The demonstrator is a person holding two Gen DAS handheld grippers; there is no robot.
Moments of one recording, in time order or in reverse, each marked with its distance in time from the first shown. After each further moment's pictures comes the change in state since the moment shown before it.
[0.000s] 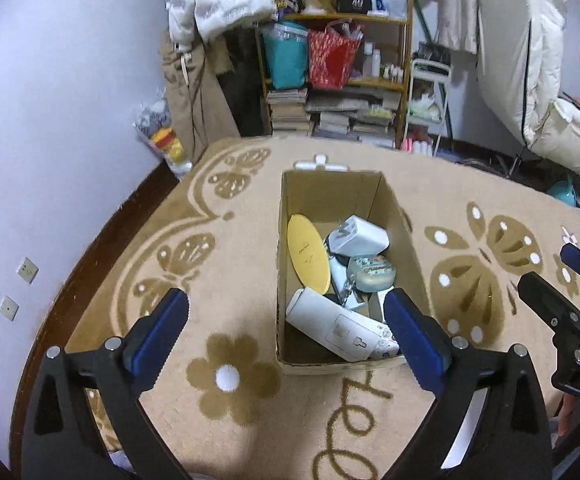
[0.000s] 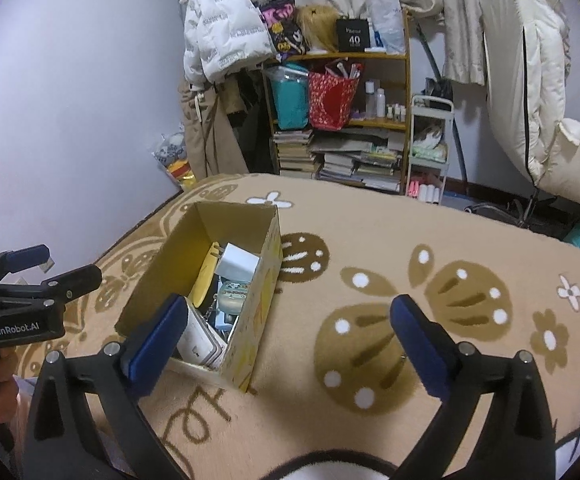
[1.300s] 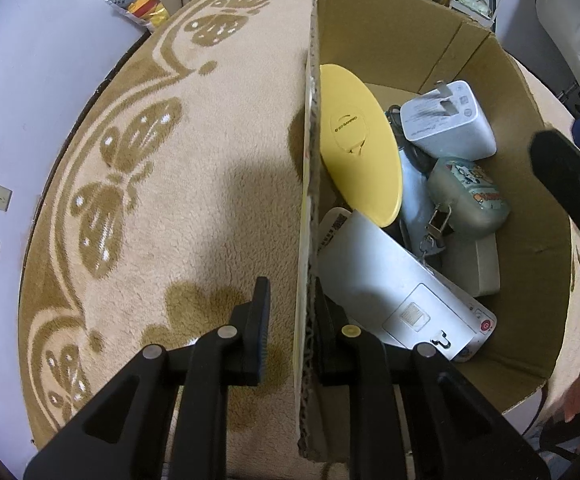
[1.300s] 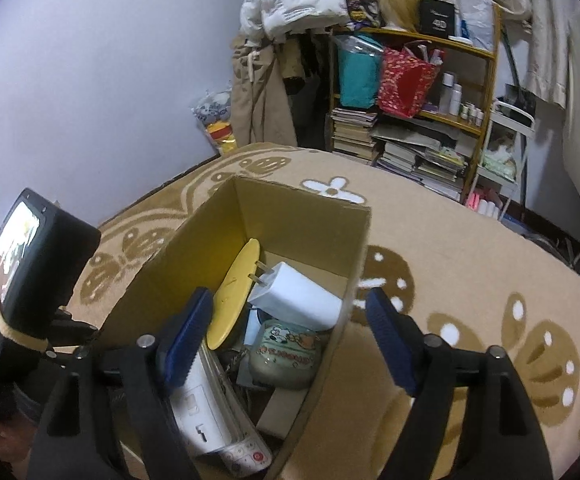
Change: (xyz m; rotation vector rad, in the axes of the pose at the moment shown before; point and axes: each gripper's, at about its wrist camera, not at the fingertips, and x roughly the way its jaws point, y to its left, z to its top) left arm 0.179 0.017 -0.022 -0.055 0.537 0.000; right arm 0.143 0.059 0.018 -0.156 0.093 0.115
